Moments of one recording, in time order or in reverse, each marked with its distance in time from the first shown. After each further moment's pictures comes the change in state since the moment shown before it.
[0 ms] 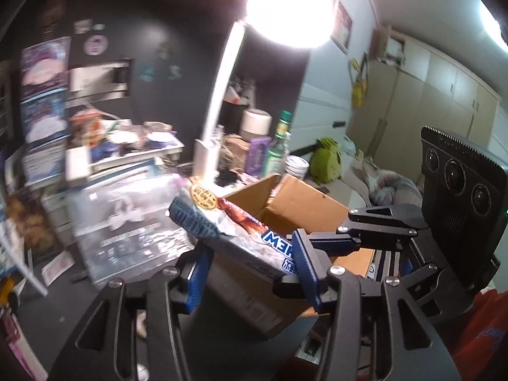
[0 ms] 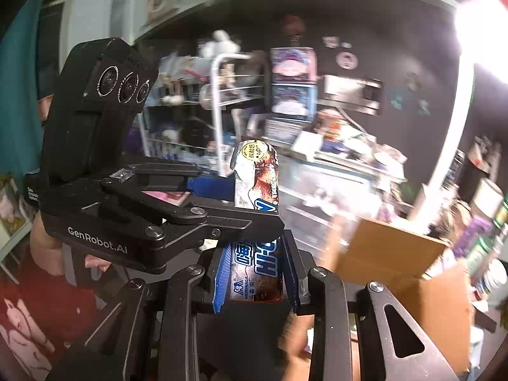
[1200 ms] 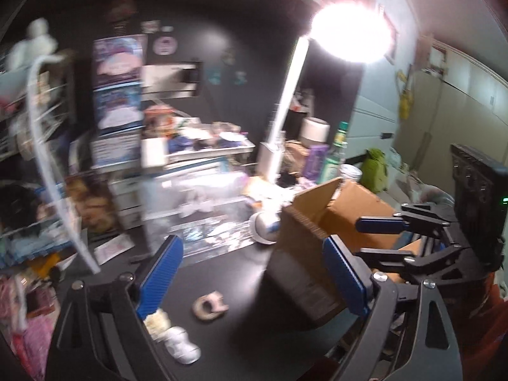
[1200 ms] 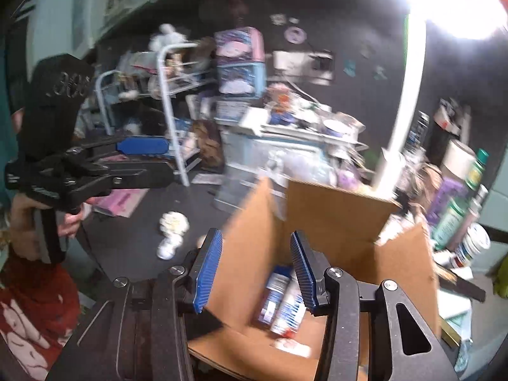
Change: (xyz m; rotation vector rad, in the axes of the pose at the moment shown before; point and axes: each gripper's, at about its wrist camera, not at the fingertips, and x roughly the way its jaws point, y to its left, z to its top) left arm -0.060 0.054 -0.028 -0.101 -0.050 0.252; right arm -0.004 -0.020 -0.006 0.039 0.056 -0.037
